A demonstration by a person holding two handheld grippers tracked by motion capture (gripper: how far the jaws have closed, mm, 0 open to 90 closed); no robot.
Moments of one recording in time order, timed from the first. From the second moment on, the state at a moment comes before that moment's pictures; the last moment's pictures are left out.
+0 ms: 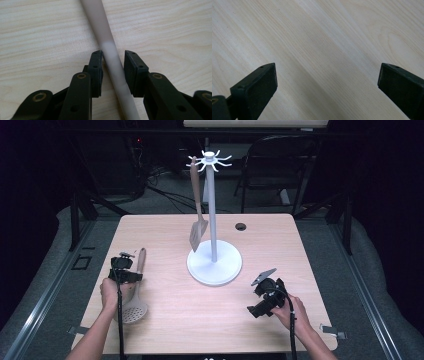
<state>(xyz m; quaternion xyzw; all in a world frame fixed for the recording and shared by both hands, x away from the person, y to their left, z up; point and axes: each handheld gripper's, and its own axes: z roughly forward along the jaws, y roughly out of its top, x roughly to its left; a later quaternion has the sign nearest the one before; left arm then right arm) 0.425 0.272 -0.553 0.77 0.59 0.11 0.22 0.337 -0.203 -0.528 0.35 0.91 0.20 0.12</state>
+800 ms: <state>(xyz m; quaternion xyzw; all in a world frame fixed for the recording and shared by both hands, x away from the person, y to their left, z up) 0.416 0.246 -0.547 0.83 0.51 0.07 0.21 0.337 -0.202 -0.531 0.36 0.90 0.21 0.11</state>
